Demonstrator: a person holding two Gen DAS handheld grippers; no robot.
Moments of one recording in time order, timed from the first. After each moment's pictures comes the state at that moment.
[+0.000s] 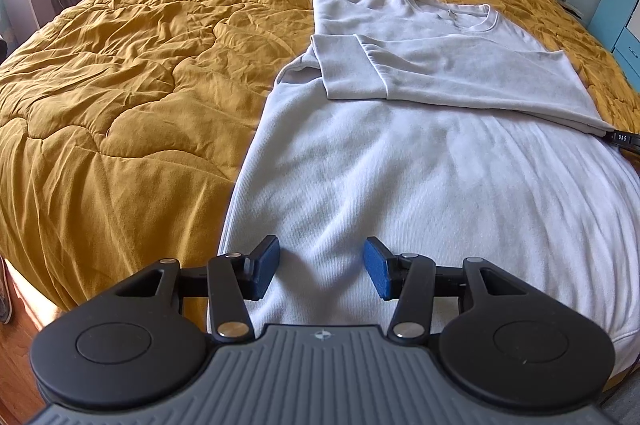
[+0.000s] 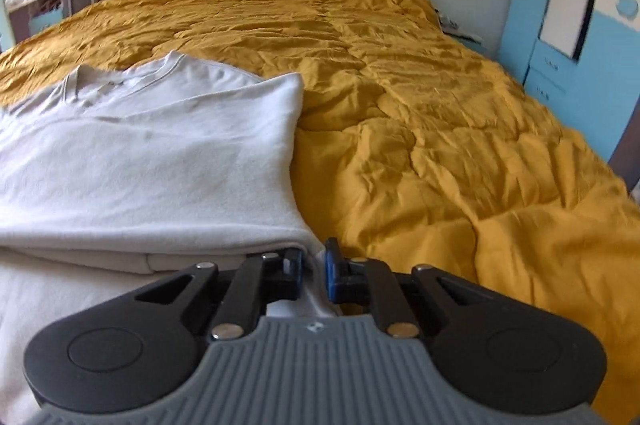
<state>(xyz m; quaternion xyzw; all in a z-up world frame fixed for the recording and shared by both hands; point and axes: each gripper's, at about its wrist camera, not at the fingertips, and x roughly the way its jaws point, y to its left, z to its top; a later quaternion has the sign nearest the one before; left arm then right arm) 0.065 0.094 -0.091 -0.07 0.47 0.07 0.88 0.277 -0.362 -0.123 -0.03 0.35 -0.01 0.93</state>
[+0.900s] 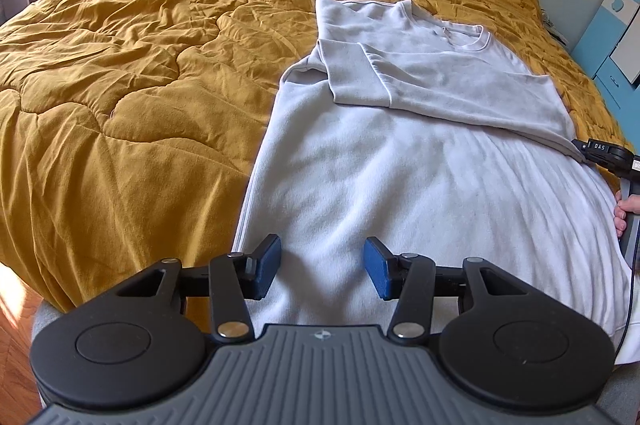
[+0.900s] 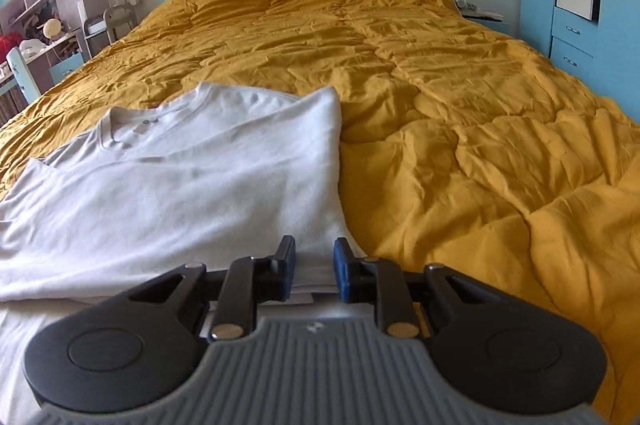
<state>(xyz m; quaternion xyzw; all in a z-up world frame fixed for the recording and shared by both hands) 0.055 0.122 -0.092 -0.13 0.46 0.04 0.88 0.283 -0.351 -0.116 0.04 0.35 0.03 0.94</state>
